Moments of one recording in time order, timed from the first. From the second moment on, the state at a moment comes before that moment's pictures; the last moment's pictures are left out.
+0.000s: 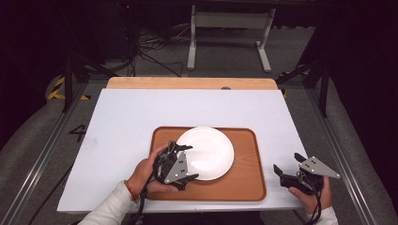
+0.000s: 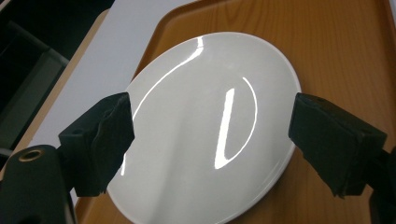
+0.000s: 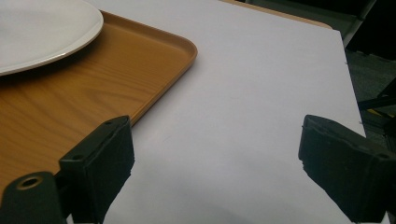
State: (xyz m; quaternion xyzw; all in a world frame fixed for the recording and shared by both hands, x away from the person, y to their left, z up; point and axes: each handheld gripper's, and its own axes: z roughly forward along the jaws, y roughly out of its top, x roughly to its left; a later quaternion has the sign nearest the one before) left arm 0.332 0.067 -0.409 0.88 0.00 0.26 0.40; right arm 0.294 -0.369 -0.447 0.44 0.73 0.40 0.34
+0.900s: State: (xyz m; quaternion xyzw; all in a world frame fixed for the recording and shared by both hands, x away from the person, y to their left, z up) left arm 0.368 0.120 -0.408 0.88 0.09 0.26 0.39; right arm 0.294 -0.368 -0.446 0.44 0.73 0.40 0.34
